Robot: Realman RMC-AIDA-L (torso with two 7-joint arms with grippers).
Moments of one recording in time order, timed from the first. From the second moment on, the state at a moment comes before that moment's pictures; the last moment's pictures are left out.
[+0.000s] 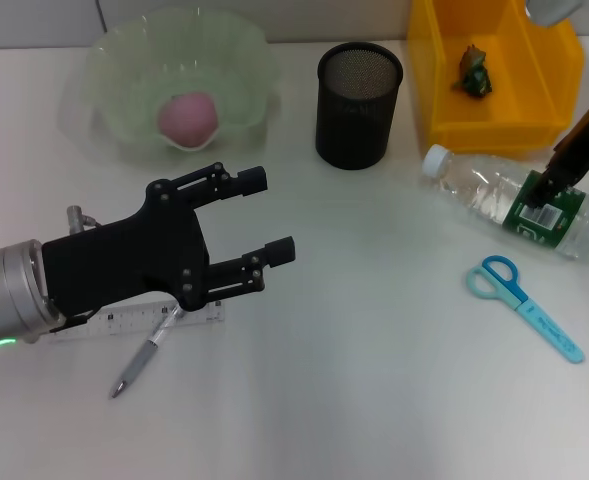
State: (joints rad) left arm -0.40 -2.07 1.03 0.48 1.47 1.70 -0.90; right arm 0.85 2.05 -1.11 -1.16 -2.90 -1.64 2.35
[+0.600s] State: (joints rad) left arm -0.40 -2.07 1.03 0.48 1.47 1.69 -0.89; right arm 0.81 2.07 -1.18 -1.13 -2.91 -1.54 2.33
